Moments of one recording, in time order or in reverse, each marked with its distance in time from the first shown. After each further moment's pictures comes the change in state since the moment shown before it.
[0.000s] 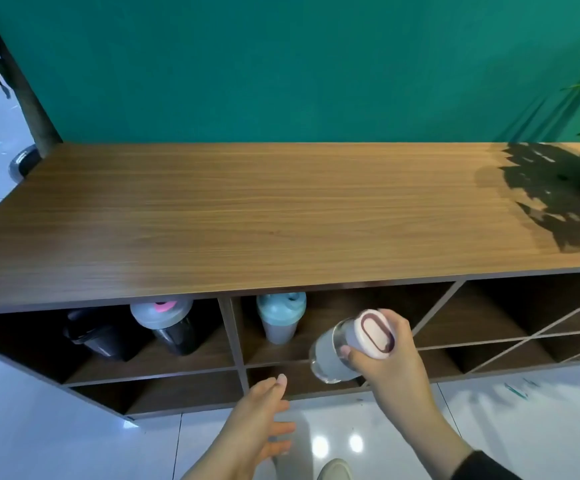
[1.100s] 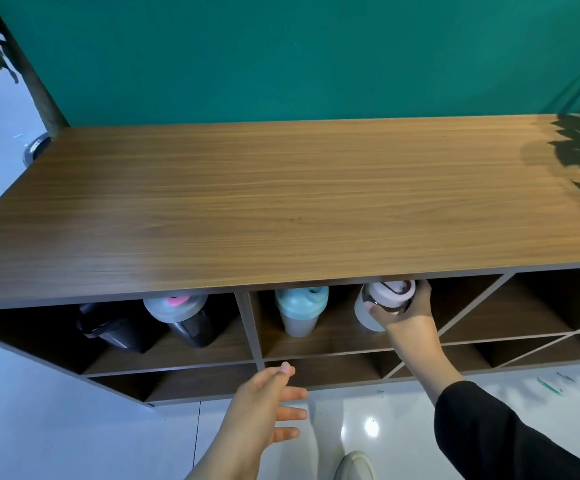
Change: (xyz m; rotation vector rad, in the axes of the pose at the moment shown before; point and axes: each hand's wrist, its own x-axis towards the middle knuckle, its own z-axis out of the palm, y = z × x) left_hand 0.025 0.010 -0.020 0.153 0.088 0.079; right_hand 0.095 0.044 0.032 0.042 0.080 0.023
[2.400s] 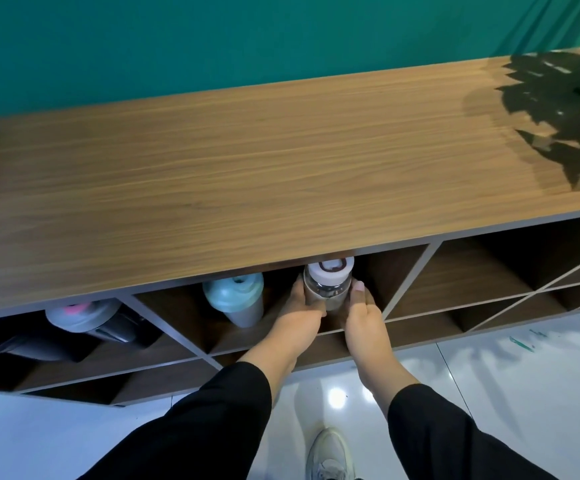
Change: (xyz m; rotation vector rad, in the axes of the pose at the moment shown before) left_hand 0.078 0.044 0.157 0.330 -0.158 0.366; right_hand -0.008 0.026 -0.014 0.250 -0.059 0.344
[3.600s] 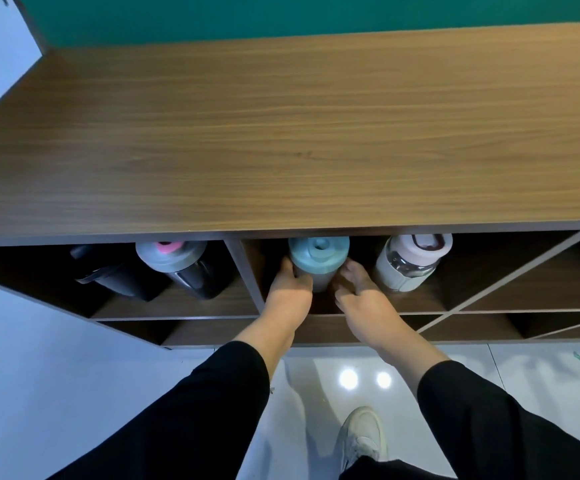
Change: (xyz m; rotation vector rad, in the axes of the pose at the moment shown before) left_hand -0.007 -0.046 -0.100 -0.141 0.341 -0.123; right_hand -0.037 -0.014 0.079 -0.378 -0.463 -0.154
